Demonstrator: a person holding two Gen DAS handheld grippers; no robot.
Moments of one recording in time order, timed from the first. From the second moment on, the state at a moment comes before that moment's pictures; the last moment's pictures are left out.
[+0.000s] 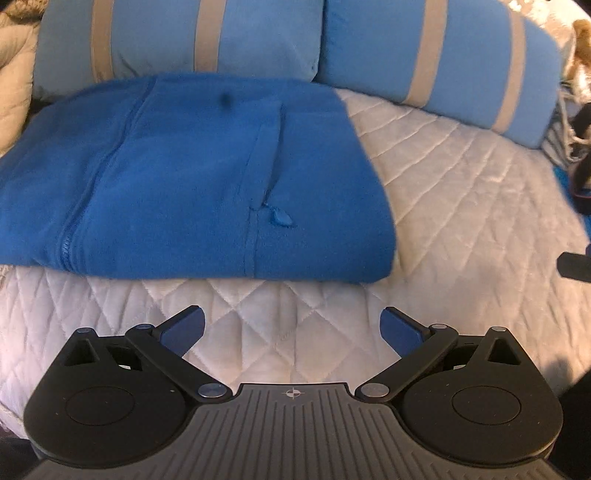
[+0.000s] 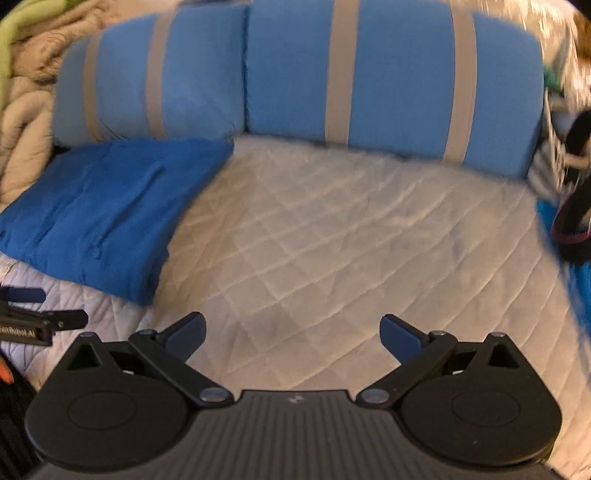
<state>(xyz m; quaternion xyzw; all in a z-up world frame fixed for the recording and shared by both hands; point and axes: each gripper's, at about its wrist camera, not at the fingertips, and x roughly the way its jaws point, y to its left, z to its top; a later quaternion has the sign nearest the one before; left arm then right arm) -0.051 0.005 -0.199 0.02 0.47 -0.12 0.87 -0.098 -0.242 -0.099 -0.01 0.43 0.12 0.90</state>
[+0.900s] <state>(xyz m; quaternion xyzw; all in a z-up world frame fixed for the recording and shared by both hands) -0.032 -0.023 -0.248 0.05 0.47 -0.08 0.88 -0.050 -0.203 -0.187 0.00 0.48 0.03 0.88</state>
